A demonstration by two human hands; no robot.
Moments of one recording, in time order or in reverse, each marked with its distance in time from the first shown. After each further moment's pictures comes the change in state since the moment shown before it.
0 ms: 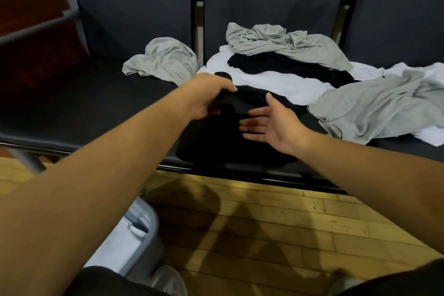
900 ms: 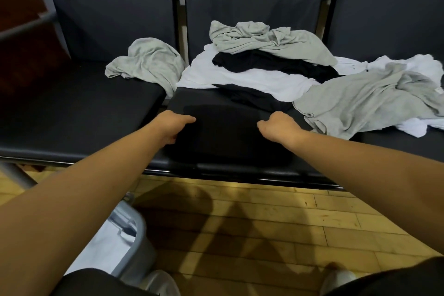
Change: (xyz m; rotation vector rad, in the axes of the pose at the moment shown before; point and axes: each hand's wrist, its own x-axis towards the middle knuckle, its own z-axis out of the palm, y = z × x) left_hand 0.036 -0.077 -0.032 0.222 0.229 -0.165; right_hand 0.000 -0.004 -0.036 -1.103 0.407 -0.008
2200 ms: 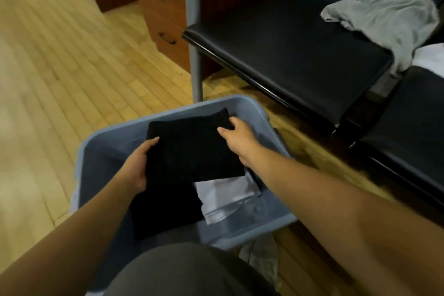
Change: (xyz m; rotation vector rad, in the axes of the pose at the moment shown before) left_hand -0.164 -0.385 -0.282 -1.012 0.568 -0.367; right_hand -0.154 -0.241 0.422 0.305 -0.783 -0.387
